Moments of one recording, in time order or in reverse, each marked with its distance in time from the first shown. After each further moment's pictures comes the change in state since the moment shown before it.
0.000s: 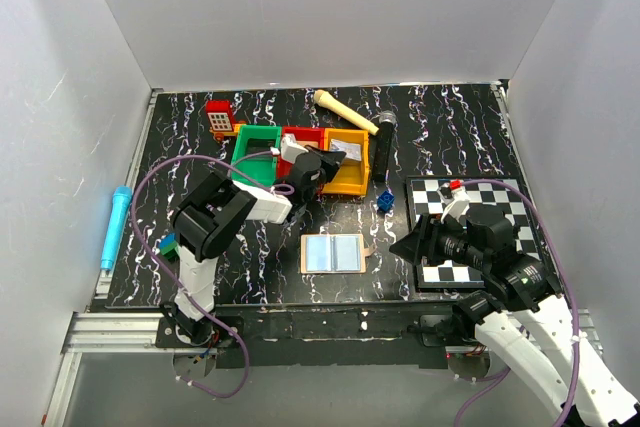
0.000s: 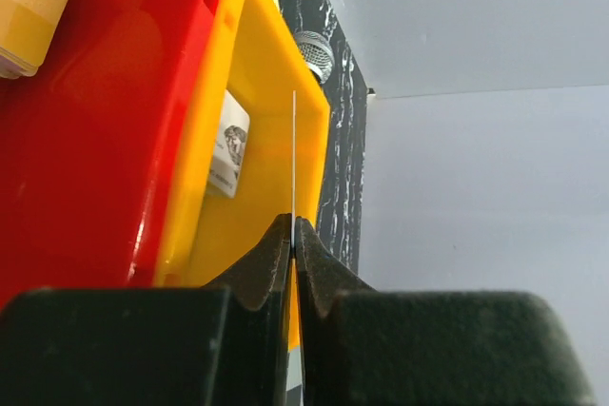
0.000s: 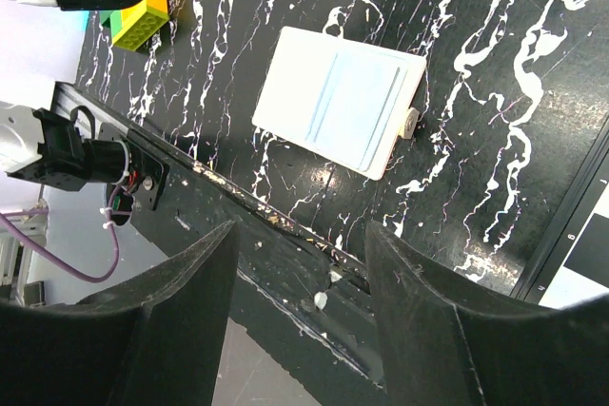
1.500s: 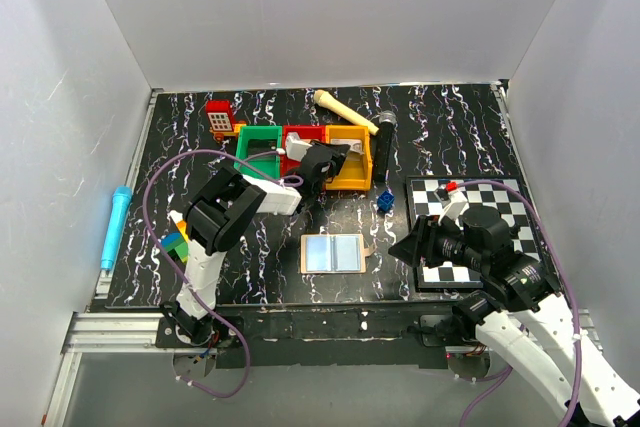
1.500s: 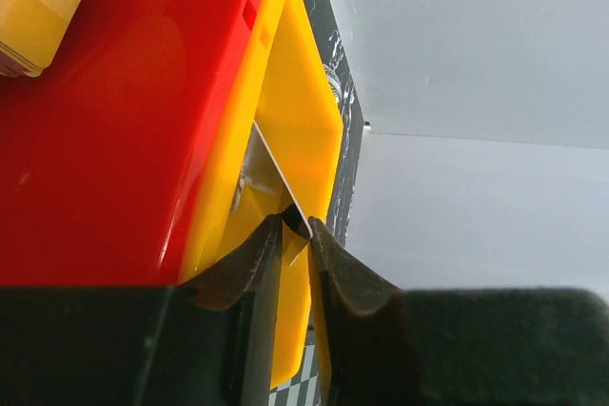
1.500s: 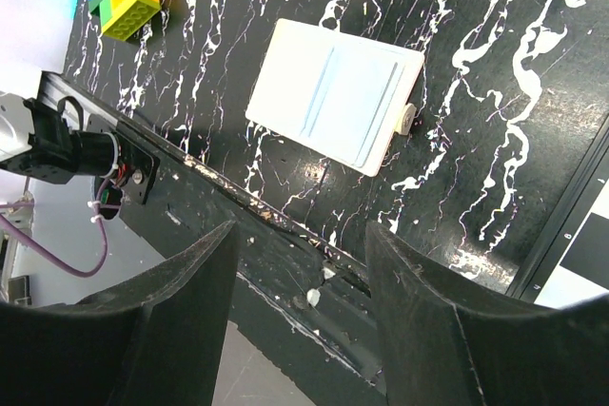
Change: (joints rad) left arm -0.002 0.110 0.150 -0.122 -0.061 -0.137; right arm 0.049 0.001 -0.006 0.000 0.037 -0.008
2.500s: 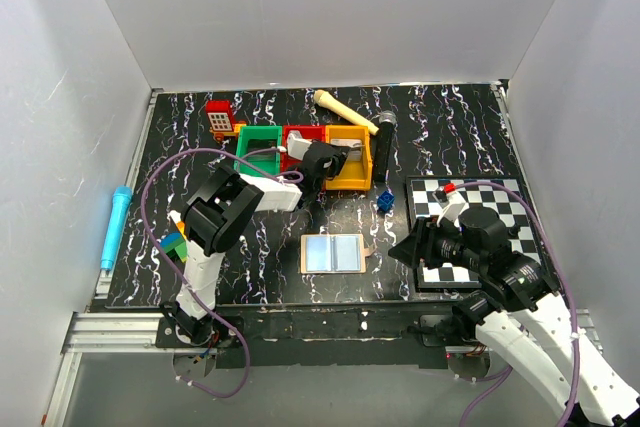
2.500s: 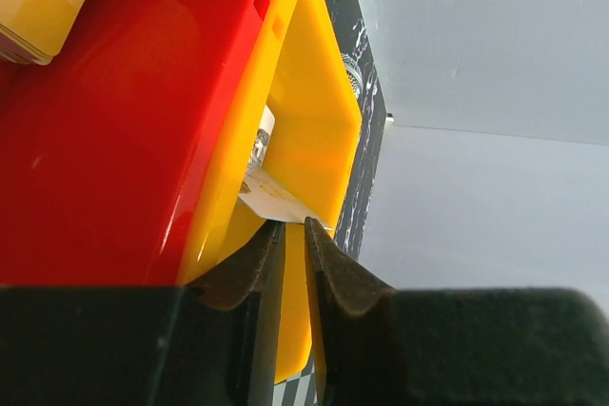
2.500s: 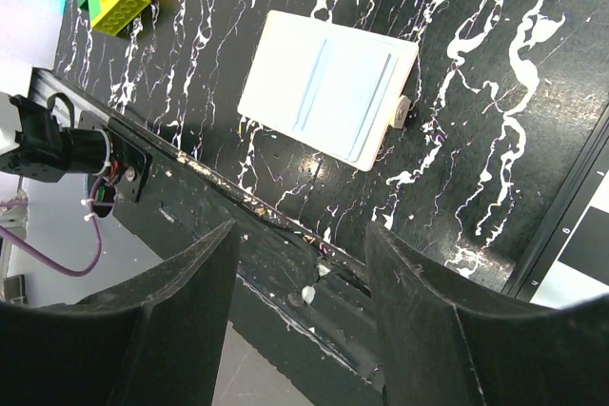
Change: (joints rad) left arm 0.000 -0.013 0.040 -0.122 0.027 -0.007; right arm 0.002 0.000 -0.019 0.000 0.003 0.000
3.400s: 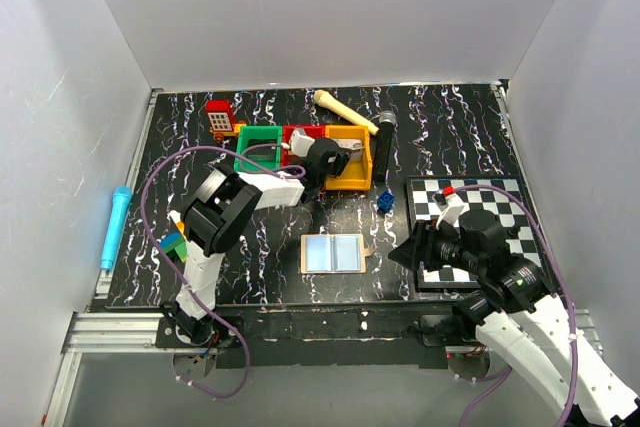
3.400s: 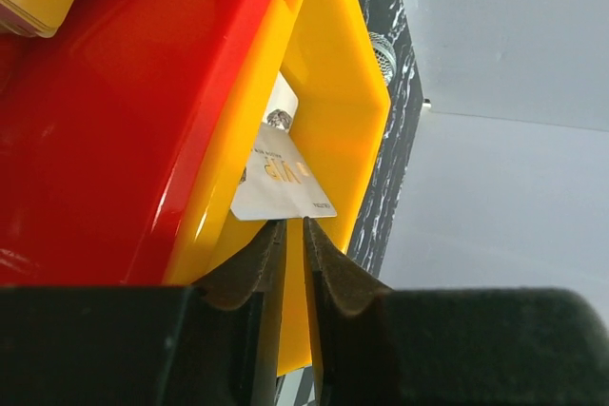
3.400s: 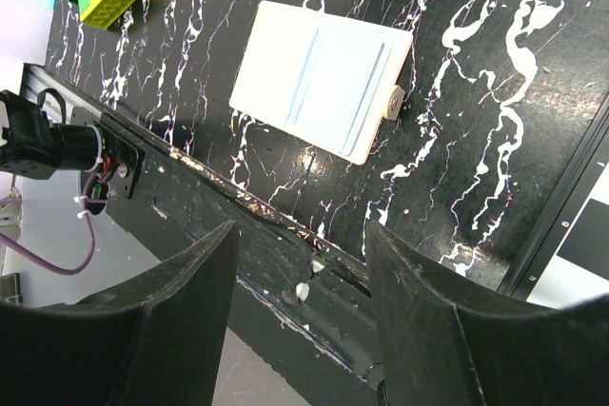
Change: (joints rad) left arm -0.001 -0.004 0.064 -0.159 0.029 0.007; right arm 0.000 -0.017 -0.031 0.001 0.000 0.001
